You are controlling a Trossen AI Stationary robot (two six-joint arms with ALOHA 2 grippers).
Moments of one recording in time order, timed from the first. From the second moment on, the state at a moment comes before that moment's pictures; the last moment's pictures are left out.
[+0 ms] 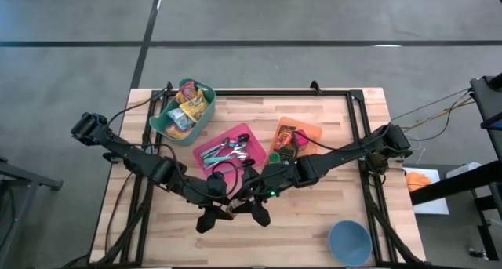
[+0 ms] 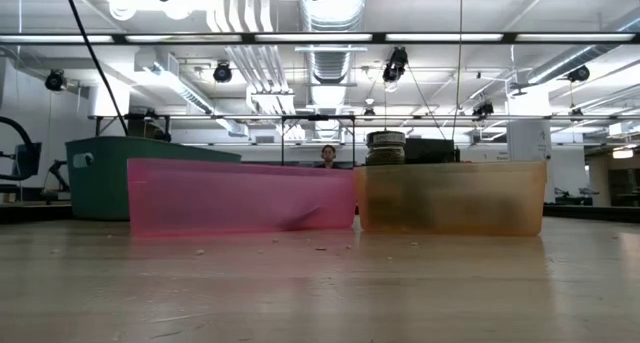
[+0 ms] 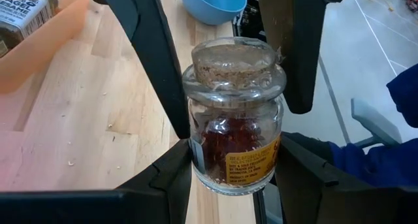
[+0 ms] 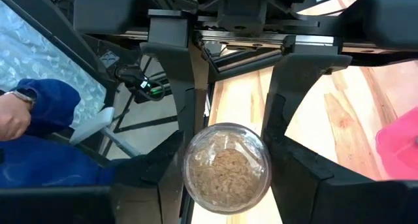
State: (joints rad) left arm -0.49 1.40 1.09 -0.32 -0.05 -0.61; right arm 0.30 1.82 1.45 0.01 -0.11 0.55
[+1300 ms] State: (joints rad) left arm -0.50 0.96 0.74 -0.26 -0.33 -0.42; right arm 0.01 1.57 1.42 -0.93 0.42 0.79
